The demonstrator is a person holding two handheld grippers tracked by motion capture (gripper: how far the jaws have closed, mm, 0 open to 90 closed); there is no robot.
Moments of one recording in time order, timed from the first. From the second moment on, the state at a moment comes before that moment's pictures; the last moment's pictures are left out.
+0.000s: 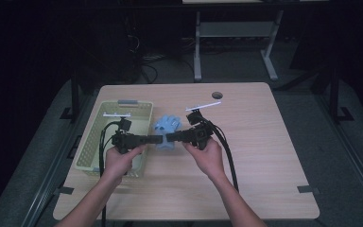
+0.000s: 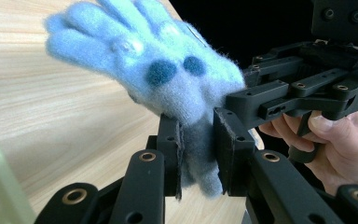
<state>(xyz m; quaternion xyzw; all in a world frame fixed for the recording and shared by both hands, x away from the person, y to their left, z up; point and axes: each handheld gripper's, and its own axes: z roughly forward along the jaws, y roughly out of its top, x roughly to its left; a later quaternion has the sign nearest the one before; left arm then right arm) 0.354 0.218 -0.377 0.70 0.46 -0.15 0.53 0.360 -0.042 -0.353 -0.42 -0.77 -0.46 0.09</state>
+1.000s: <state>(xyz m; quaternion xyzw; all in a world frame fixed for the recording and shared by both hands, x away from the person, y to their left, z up) 0.348 0.266 -0.358 0.71 0.46 -0.13 0.52 0.364 0.006 -0.343 -0.40 -0.77 -0.48 0.11</state>
